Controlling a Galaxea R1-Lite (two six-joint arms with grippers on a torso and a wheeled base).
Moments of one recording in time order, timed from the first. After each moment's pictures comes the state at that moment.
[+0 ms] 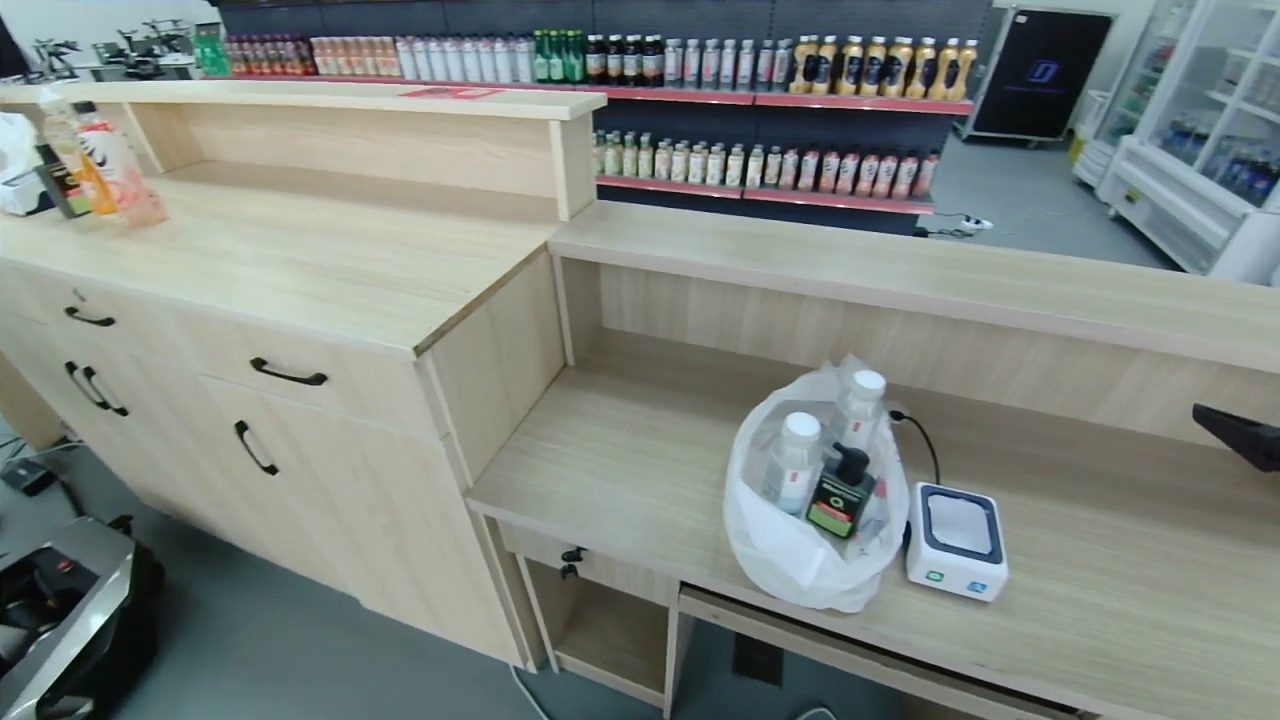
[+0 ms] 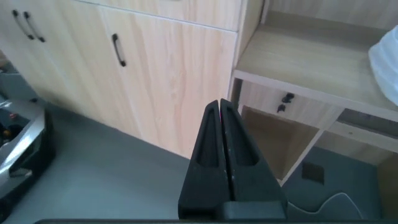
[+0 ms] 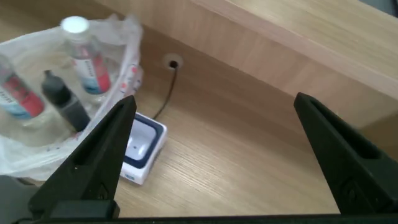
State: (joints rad) left arm 0.00 0.00 0.00 0.00 0.01 0.00; right arm -0.55 1.39 -0.56 -0.67 0.48 -0.36
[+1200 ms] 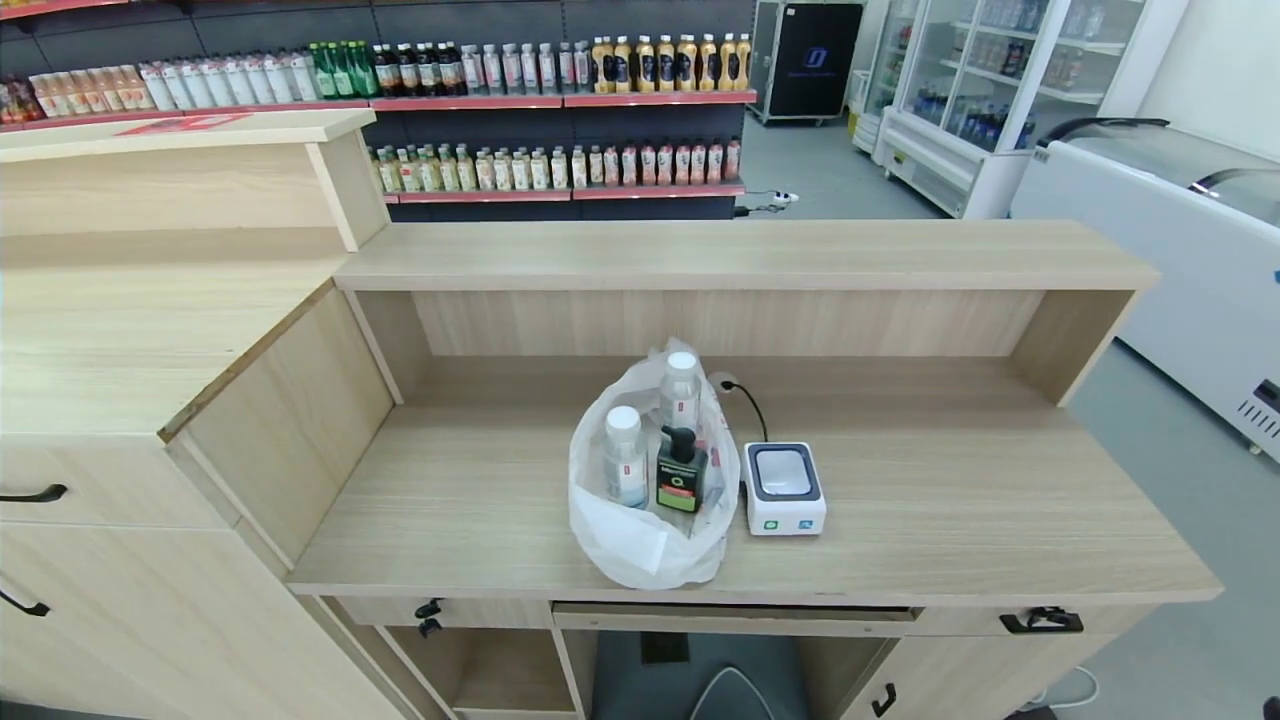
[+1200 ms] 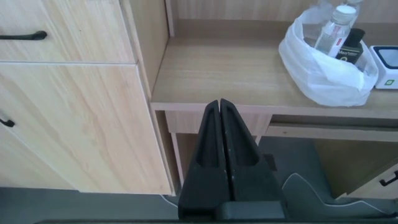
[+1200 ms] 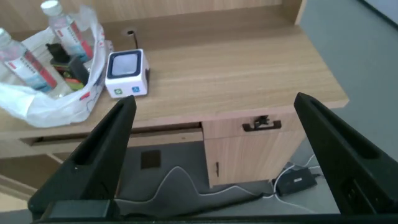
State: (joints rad) left arm 0.00 0.00 0.00 0.00 0.01 0.00; right arm -0.03 0.24 -0.02 -0.20 -0.03 0.02
